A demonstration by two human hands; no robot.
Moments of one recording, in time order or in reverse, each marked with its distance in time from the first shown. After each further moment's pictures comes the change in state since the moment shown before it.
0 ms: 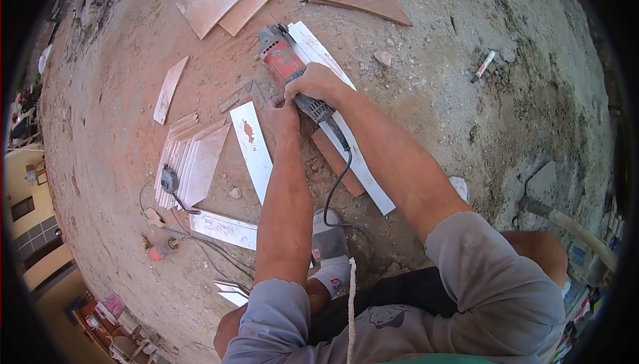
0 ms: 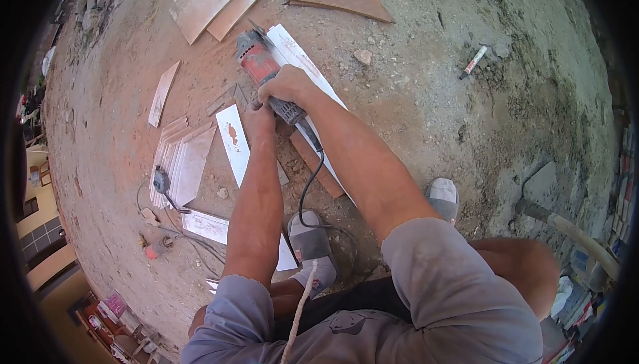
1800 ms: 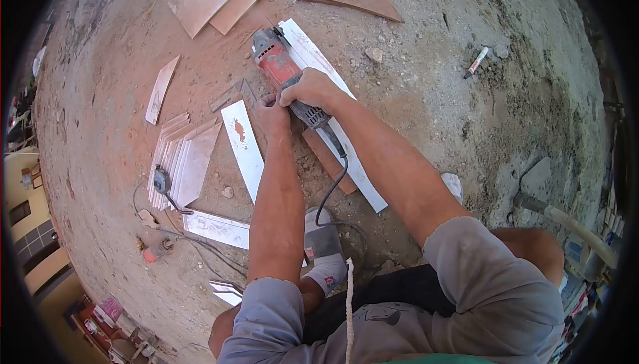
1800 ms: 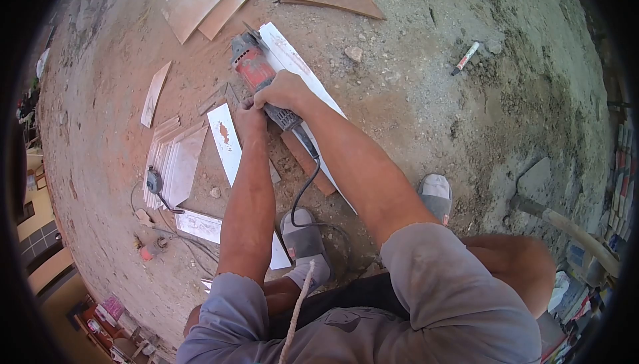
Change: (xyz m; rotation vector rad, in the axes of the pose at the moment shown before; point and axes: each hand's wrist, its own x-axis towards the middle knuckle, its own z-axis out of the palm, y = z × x) left_hand -0.004 0.003 -0.002 -0.030 0.019 0.010; right_hand -0.018 0.012 0.001 0.036 0.010 0.004
